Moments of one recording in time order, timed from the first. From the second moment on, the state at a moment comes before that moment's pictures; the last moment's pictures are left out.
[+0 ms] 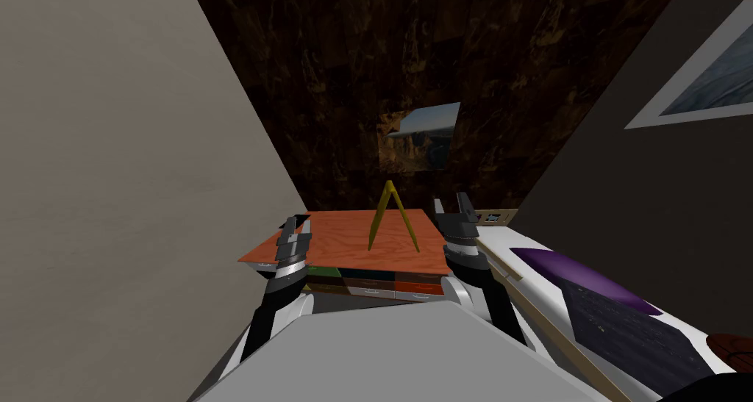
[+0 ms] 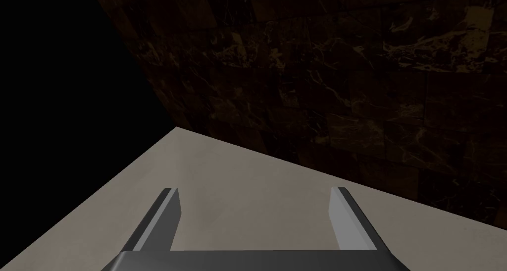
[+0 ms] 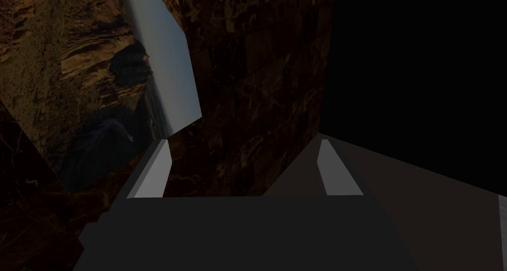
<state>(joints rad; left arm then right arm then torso) 0.52 0.03 0.07 -2.25 0.08 -0.54 -0.08 0.51 -0.02 0.05 -2.36 -0.09 -0.57 -0.03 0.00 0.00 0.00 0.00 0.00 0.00</state>
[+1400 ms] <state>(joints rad) 0.50 0.09 0.06 -2.15 0.08 -0.58 -0.08 0.51 -0.02 0.05 -2.36 -0.09 -0.57 -0.03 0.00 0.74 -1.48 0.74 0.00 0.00</state>
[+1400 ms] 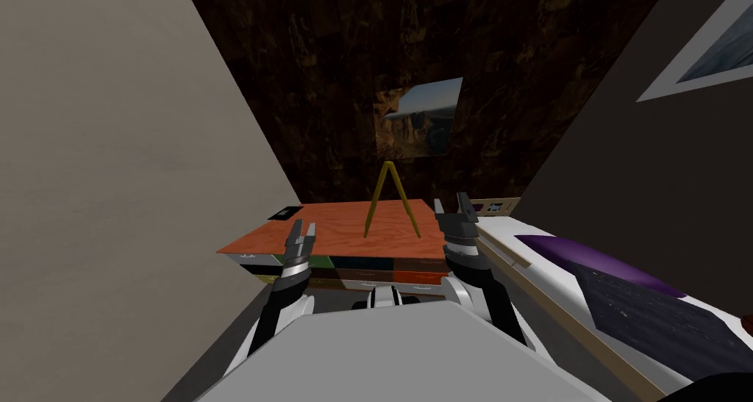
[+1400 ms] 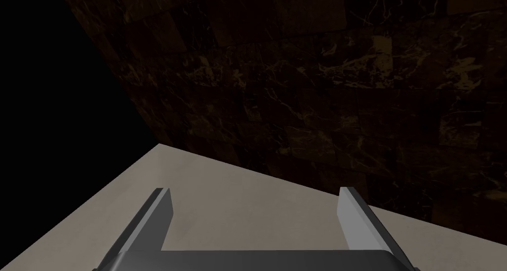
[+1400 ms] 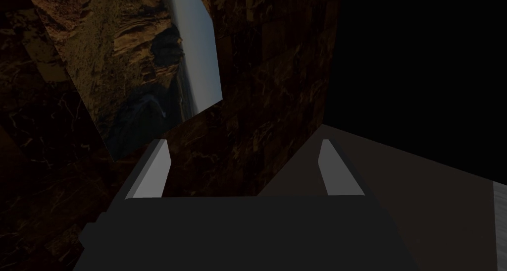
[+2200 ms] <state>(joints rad) 0.45 0.13 0.06 -1.93 0.08 -0.66 -0.09 0.51 -0.02 0.05 -2.36 -0.09 -0.57 -0.03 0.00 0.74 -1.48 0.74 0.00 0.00</state>
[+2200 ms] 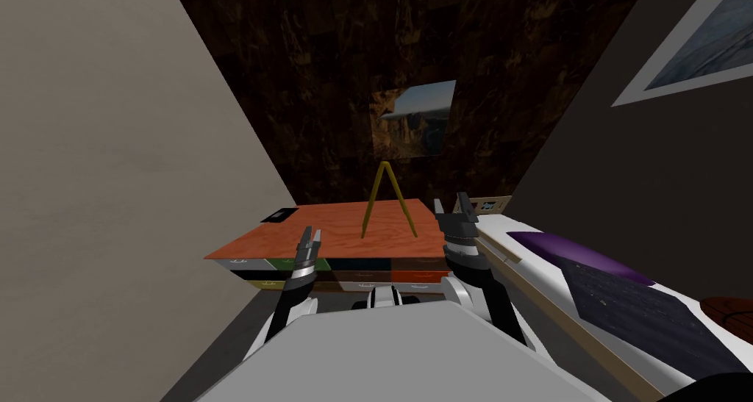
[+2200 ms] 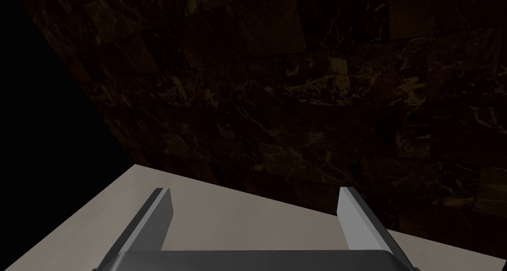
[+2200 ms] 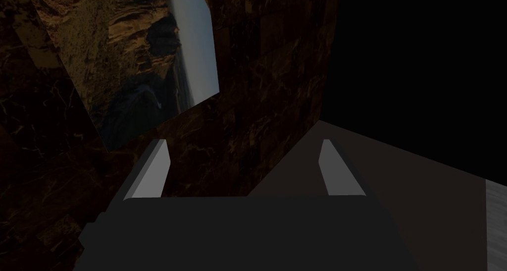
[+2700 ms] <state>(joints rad) 0.42 0.14 0.05 -1.80 0.07 -0.71 -0.10 0.51 -0.02 0.05 -2.36 -0.09 -0.57 -0.03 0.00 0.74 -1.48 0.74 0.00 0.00</state>
